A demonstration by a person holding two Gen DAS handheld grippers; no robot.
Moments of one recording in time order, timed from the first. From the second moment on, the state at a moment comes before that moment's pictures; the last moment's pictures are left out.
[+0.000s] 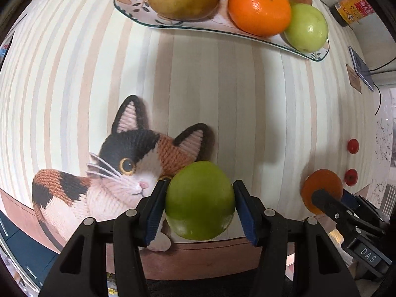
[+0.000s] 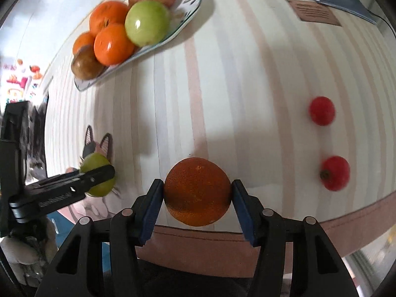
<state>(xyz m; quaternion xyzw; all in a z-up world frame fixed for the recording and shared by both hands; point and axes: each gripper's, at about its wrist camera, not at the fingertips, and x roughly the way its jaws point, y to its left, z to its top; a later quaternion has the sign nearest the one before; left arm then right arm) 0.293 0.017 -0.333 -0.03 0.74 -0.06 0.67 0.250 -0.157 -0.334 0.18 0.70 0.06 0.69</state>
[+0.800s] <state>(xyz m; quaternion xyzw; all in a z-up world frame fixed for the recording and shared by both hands) 0.386 0.097 -0.233 -0.11 0.66 -0.04 0.74 0.312 -0.176 -0.287 0.21 0.65 0.07 0.72</state>
